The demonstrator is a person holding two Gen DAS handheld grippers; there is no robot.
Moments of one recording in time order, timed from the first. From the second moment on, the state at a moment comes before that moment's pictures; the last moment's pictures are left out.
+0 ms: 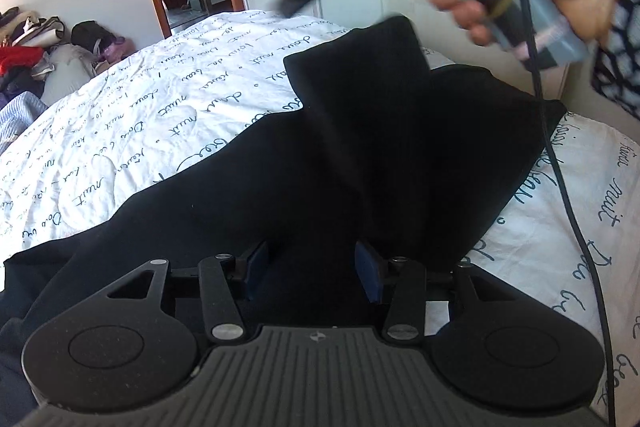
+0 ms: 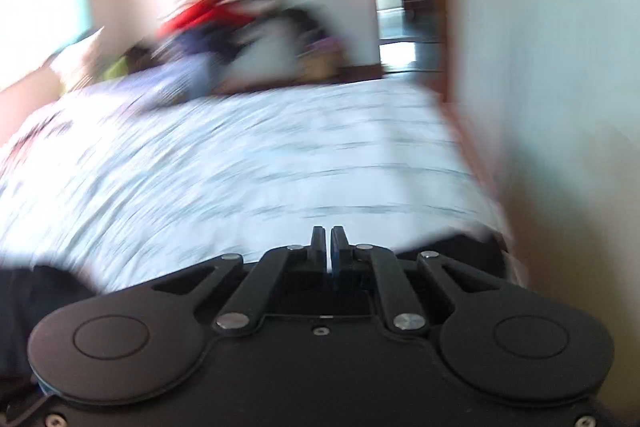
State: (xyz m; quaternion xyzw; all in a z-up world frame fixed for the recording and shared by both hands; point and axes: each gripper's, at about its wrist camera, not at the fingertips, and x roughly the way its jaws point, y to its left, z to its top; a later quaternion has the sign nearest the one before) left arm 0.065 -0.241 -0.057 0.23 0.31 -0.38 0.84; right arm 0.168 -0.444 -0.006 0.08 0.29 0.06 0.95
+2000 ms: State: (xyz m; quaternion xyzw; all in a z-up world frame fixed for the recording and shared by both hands) left arm 0.070 -0.237 -0.063 0.22 0.30 -0.37 0.85; right arm 0.171 -0.493 -0.019 0.07 0.28 -0.16 0.95
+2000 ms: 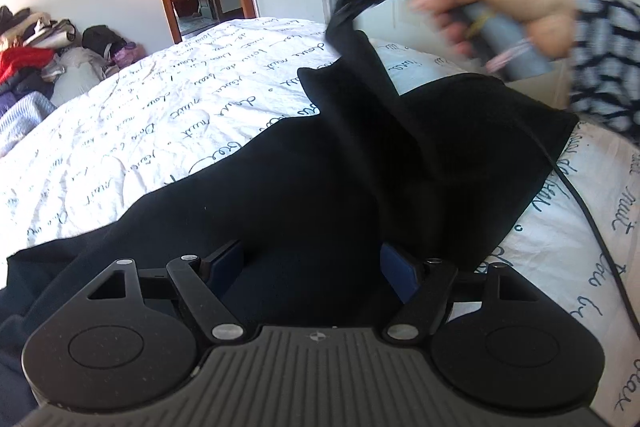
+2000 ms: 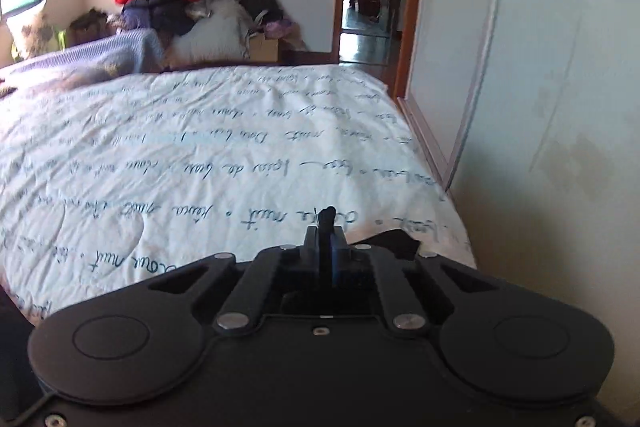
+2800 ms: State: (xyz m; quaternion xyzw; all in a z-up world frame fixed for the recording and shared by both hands) left arm 0.052 -0.236 -0.039 0.21 0.29 -0.42 0.83; right arm -0.085 -0.573 -0.093 0.38 0.22 -0.25 0.86
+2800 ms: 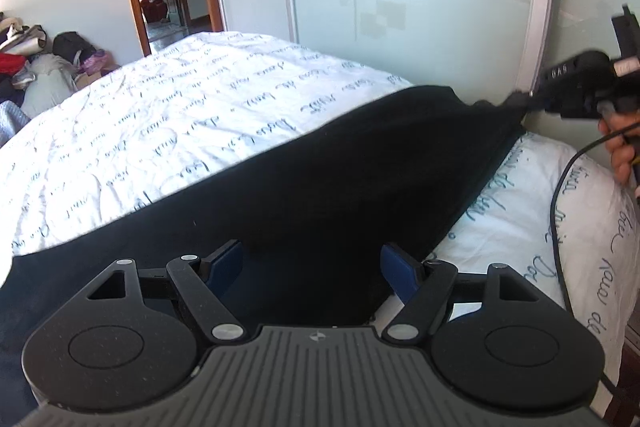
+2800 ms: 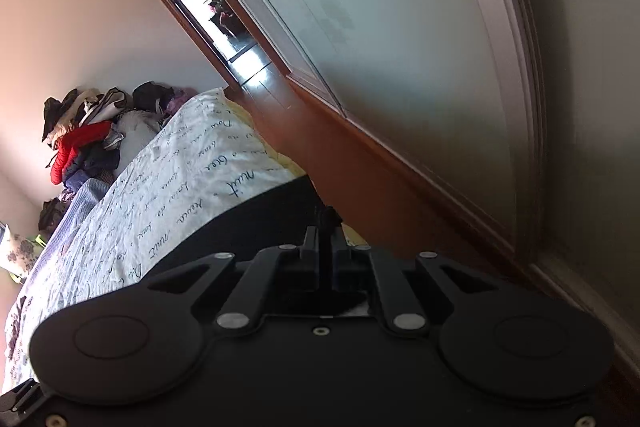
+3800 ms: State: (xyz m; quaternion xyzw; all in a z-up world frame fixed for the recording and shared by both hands) left arm 0.064 -0.152 -0.032 0.18 0.31 -0.36 0.86; right arm -0.013 -0.434 -0.071 -0.05 0.41 -0.09 0.91
